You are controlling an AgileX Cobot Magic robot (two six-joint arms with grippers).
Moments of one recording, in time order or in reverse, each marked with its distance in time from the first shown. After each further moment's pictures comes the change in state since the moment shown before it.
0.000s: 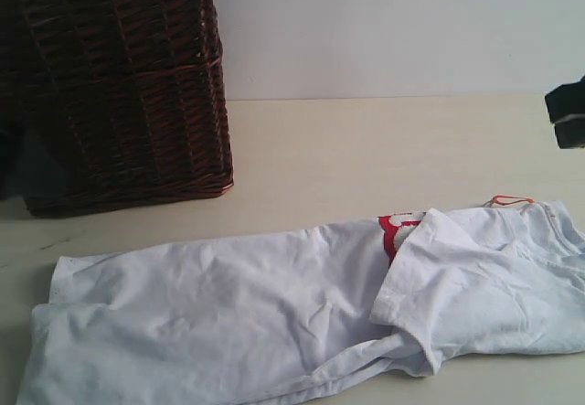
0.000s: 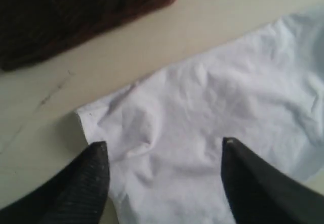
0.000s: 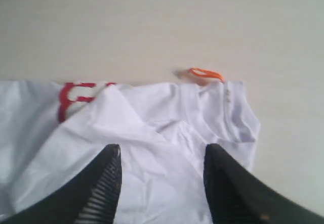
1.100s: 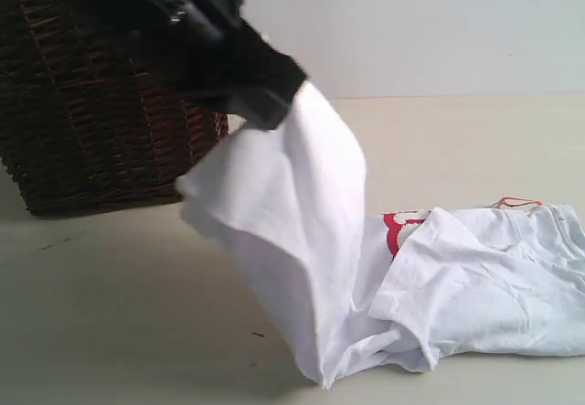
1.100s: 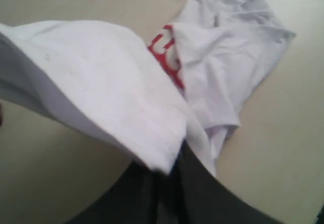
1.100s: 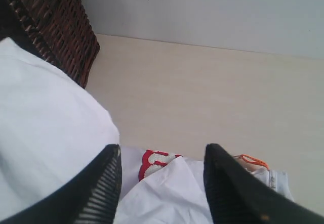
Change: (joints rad) left arm -0.347 0.432 -0.511 -0.152 0.103 0.164; right arm 0.000 -0.320 -0.052 0.288 -0.002 -0.220
